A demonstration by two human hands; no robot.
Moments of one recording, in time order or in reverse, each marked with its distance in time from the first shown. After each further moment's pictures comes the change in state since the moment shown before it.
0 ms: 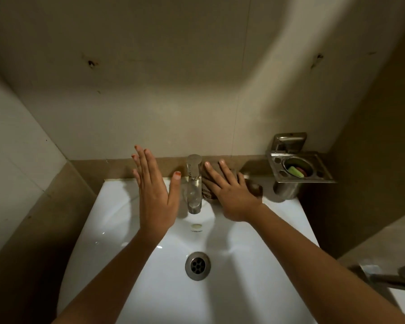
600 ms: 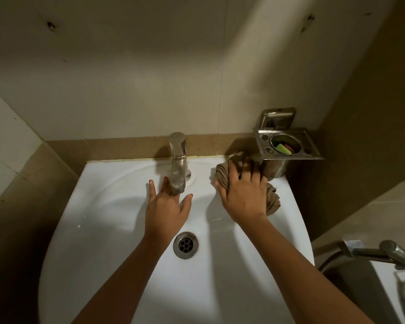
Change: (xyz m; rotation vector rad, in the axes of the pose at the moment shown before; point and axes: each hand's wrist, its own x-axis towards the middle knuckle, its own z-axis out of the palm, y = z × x) left_hand -0.059 -0.009 0.039 0.530 -0.389 0.121; right_hand -0.048 -0.003 0.035 -0.022 0.232 0.579
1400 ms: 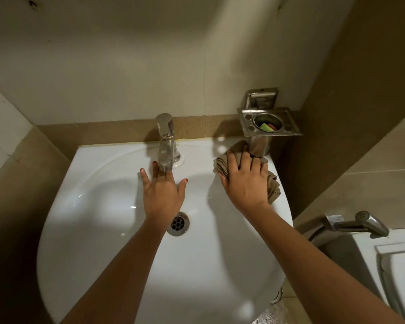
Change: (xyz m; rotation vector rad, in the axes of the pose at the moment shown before) left_hand -0.011 0.020 0.007 0.075 -0.114 -0.145; right_hand -0.021 0.033 0.010 -0.149 0.101 -0.051
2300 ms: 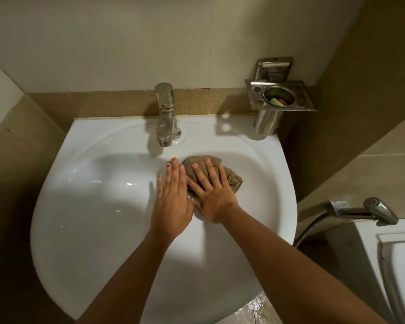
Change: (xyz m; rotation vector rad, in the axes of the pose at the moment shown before) left_hand -0.062 0.004 0.044 -0.017 0.063 0.179; right_hand -0.046 -0.045 0.054 0.058 -0.334 -0.539
